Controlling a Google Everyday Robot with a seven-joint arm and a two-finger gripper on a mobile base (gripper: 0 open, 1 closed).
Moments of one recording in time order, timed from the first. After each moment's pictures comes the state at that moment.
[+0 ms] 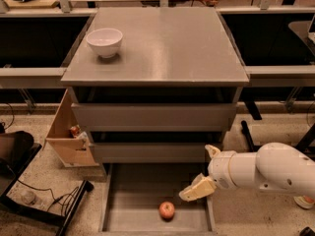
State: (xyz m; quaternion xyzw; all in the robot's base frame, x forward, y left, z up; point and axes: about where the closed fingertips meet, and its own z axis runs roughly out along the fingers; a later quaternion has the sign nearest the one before) arm 0.461 -0.114 0.647 -0.44 0.81 0.19 0.35
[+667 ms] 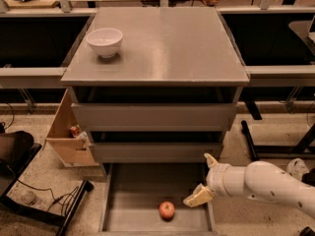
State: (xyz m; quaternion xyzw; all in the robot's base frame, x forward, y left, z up) arm 0.486 -0.133 0.550 -0.47 0.79 0.14 0.36
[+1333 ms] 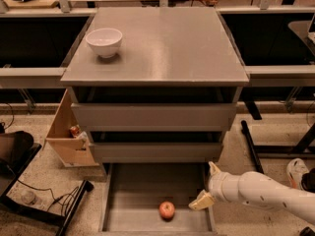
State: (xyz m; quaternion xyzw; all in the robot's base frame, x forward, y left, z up) arm 0.508 -0.169 0.455 -0.47 0.81 0.10 0.34
